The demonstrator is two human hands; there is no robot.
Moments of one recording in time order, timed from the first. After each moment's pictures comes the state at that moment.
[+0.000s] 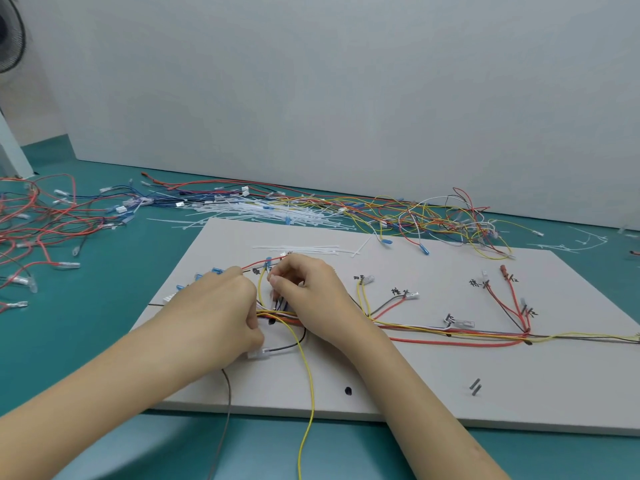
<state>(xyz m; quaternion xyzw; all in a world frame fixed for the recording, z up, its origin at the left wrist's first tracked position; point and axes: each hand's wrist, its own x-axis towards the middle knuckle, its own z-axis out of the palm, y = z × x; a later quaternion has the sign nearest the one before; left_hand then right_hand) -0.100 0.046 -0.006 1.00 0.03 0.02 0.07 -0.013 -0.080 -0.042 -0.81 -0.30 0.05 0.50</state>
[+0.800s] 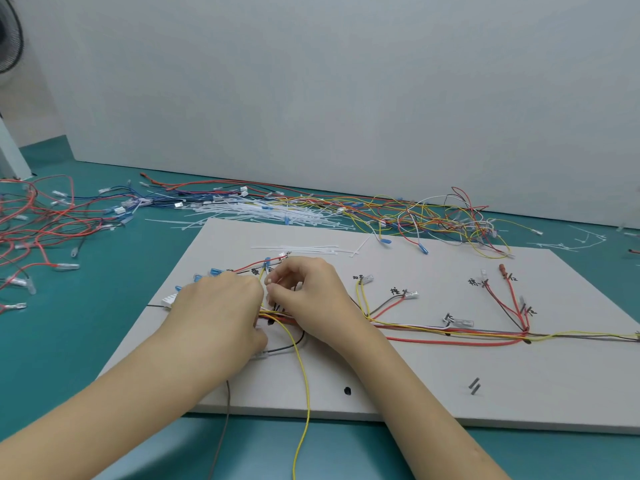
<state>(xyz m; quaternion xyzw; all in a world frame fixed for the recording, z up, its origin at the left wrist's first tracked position) -0.102 0.030 -0.002 1.00 0.07 0.04 -0.04 -0.015 -0.080 -0.044 -0.81 -0.30 0.03 0.50</state>
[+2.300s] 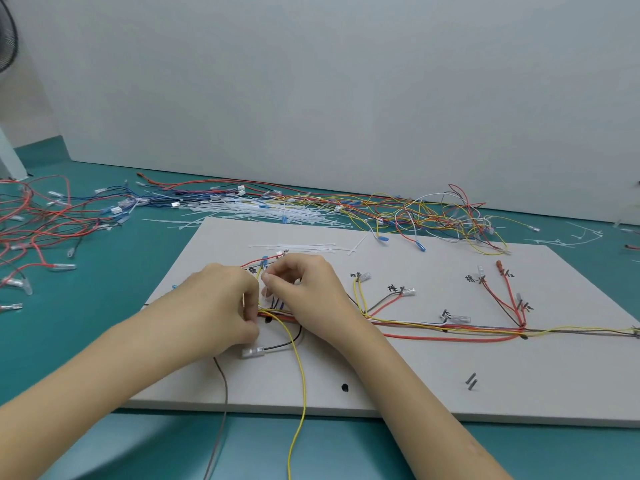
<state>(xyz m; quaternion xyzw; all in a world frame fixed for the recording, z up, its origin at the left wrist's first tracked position) -0.088 0.059 -0.007 0.99 0.02 0.00 0.15 -0.013 -0.079 -0.045 -0.79 -0.29 0.05 0.54</state>
